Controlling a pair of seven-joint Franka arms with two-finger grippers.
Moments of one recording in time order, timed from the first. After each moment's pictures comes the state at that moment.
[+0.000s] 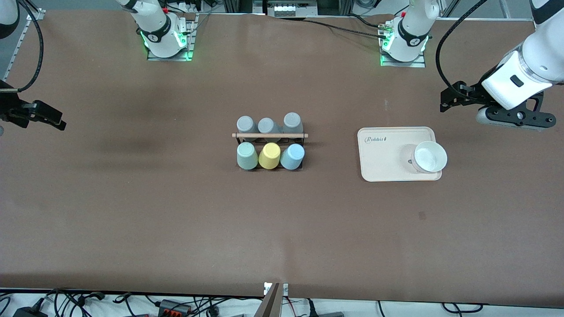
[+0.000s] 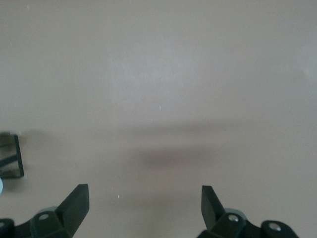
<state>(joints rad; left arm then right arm) 0.08 0.07 -0.23 -1.51 -0.04 1.50 -0.05 -0.02 0.06 -0.05 -1.62 0.00 1.68 -0.01</state>
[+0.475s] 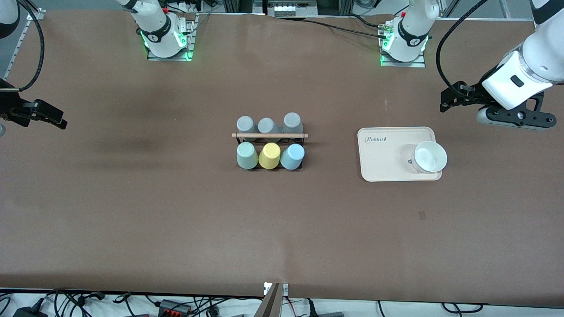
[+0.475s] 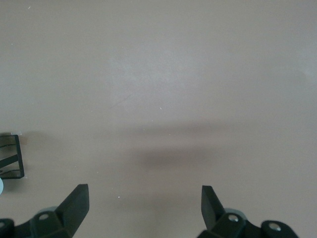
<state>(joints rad) 0.08 0.07 -0.23 -1.51 -0.04 1.50 -0.05 -0.02 0.06 -0.05 -1.62 0.00 1.70 -0.01</state>
